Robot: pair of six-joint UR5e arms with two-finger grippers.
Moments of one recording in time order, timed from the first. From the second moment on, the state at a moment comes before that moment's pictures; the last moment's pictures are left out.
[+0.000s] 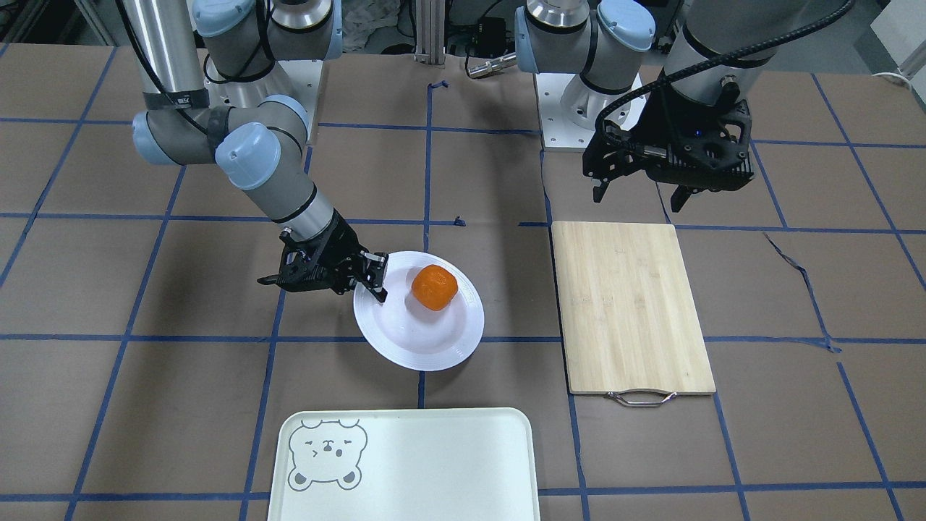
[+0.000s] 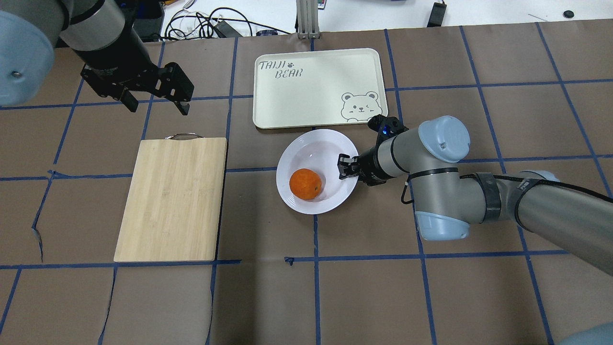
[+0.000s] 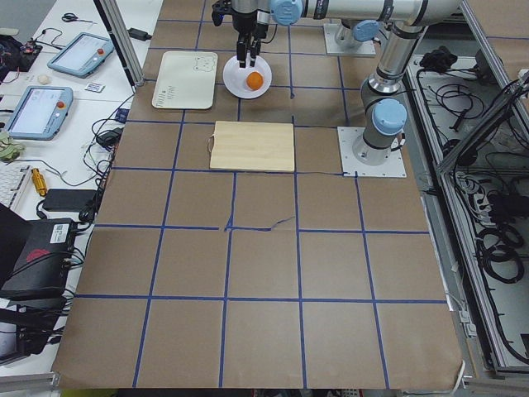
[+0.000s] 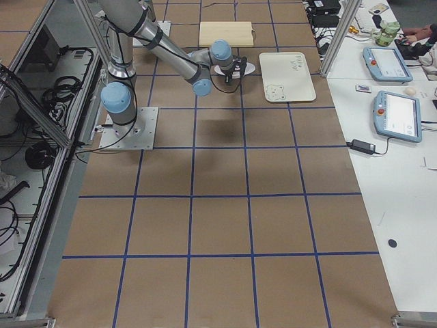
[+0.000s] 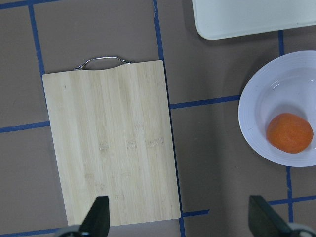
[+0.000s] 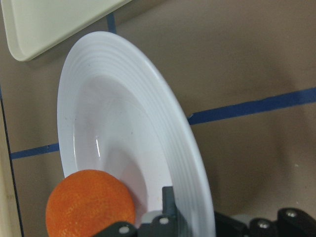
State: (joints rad) left arm -1.56 -1.59 -1.54 -1.56 1.57 0.14; right arm 1.65 -1.29 2.18 -2.73 -1.09 0.38
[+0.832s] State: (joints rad) left arm -1.56 -1.59 -1.54 -1.56 1.57 0.14; right arm 1.60 -1.29 2.02 -2.54 -1.00 0.44
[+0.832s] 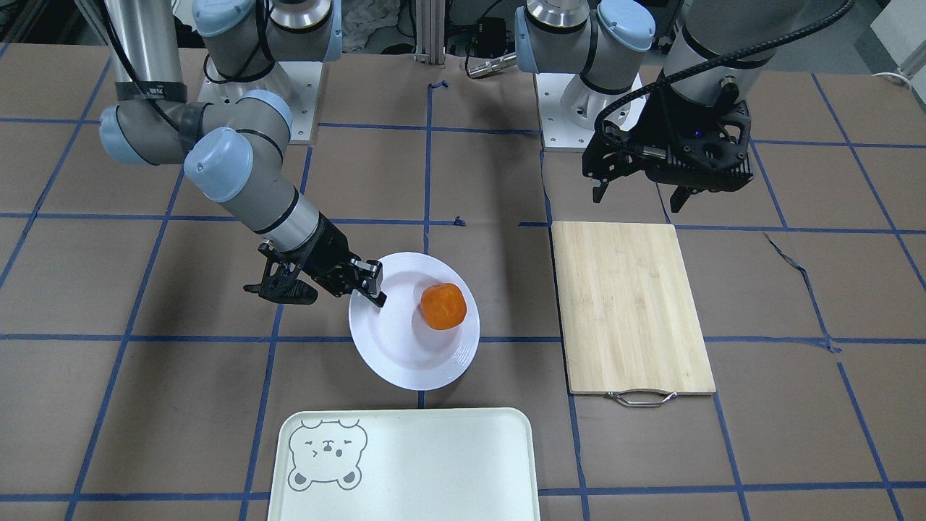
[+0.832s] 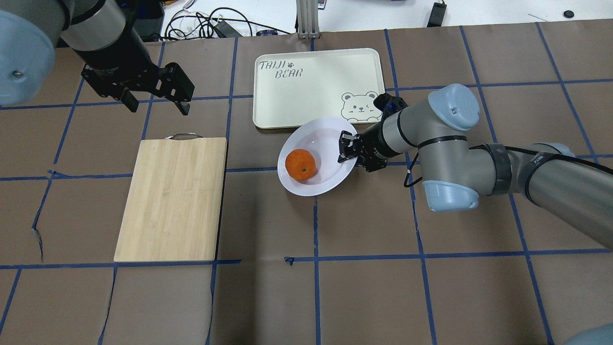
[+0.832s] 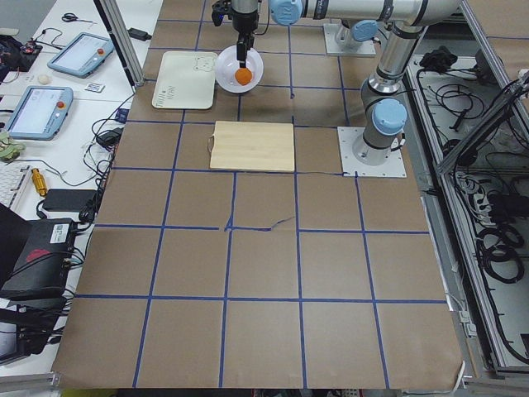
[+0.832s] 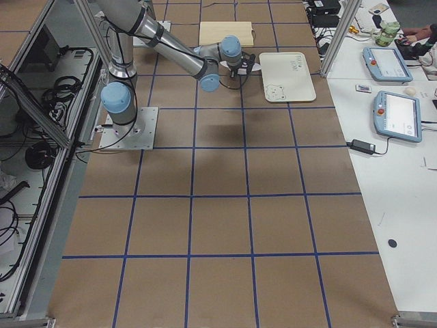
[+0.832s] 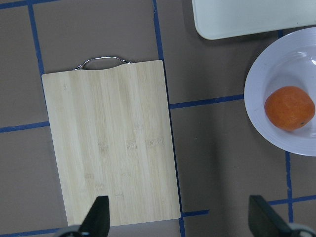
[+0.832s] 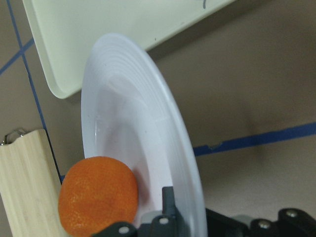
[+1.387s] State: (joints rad) left arm -1.56 -1.59 -1.54 -1.56 1.57 0.14; right arm 1.57 -1.09 1.66 -2.44 -0.94 0.44
